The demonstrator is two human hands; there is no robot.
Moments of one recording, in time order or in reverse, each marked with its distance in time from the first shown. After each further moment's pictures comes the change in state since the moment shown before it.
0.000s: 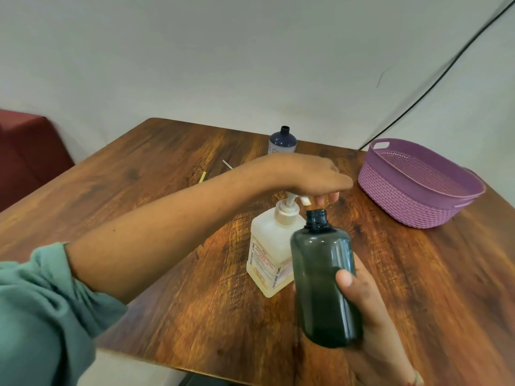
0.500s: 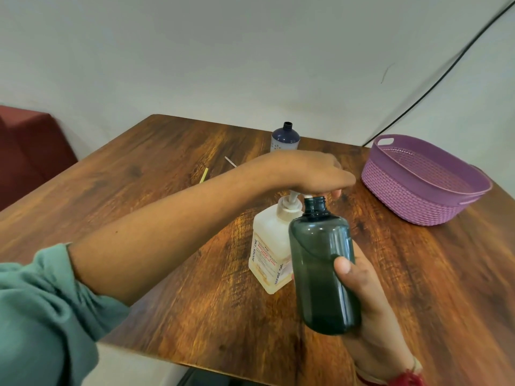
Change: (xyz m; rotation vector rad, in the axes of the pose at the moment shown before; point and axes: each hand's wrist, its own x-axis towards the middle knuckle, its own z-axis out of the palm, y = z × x) left_hand 0.000 -0.001 0.003 -0.034 0.051 -0.025; right_hand 0.006 -0.004 0.005 -0.004 -0.020 -0.038
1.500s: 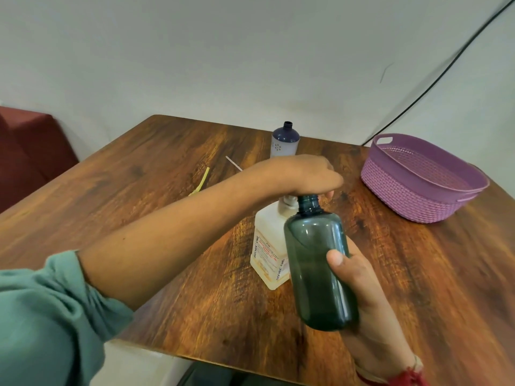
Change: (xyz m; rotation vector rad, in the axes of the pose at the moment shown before) left_hand -0.001 -0.004 0.009 -0.003 0.081 -0.040; right_hand -0.007 -0.004 0.009 -0.034 0.029 0.042
